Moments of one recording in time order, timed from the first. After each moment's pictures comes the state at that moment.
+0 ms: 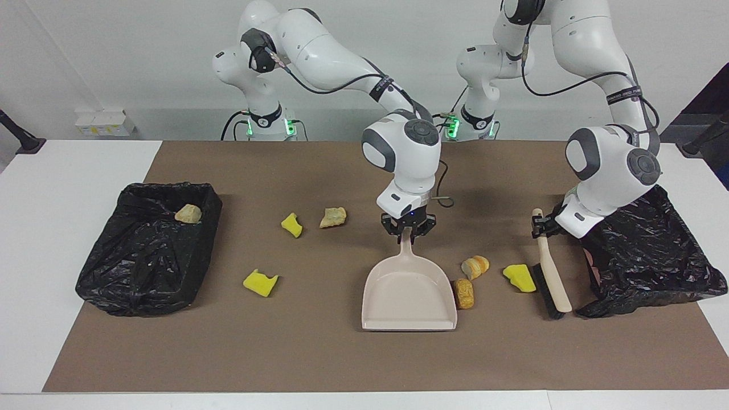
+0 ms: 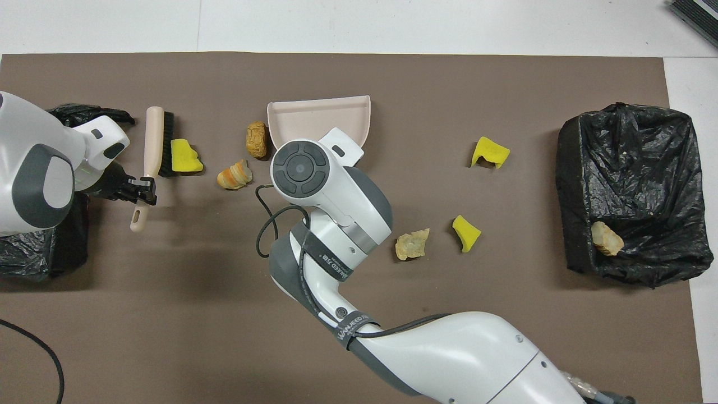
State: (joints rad) left arm -0.03 0.29 0.03 -1.85 -0.12 1.98 0.14; right arm 0.61 0.70 0.06 -1.24 -0.15 2.05 0.59
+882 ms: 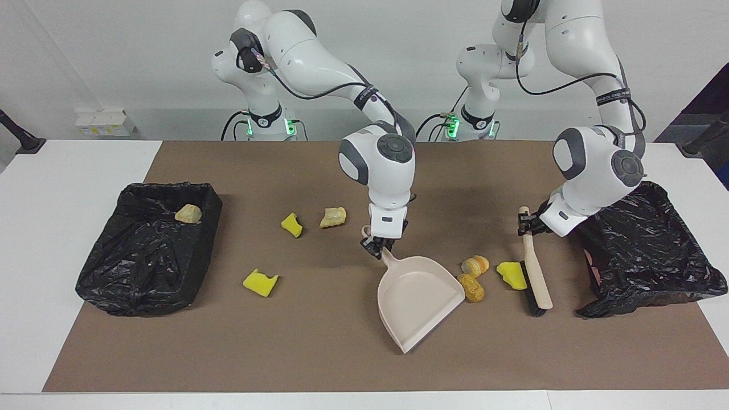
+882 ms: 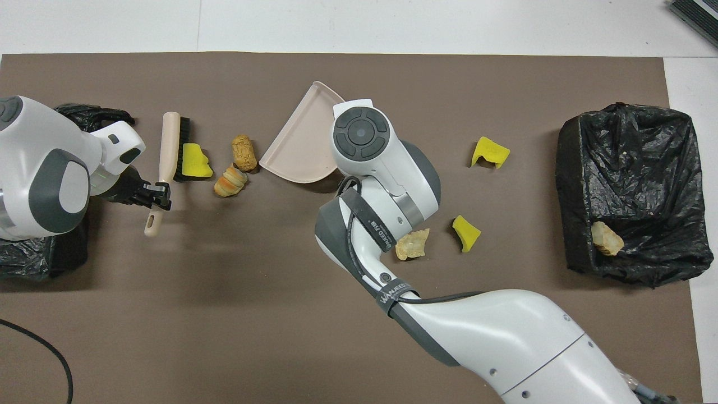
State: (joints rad) left arm -0.06 0.27 0.03 -1.88 -0.15 1.98 0.14; right arm 0.50 0.66 0.06 -1.31 -0.15 2.06 -0.39
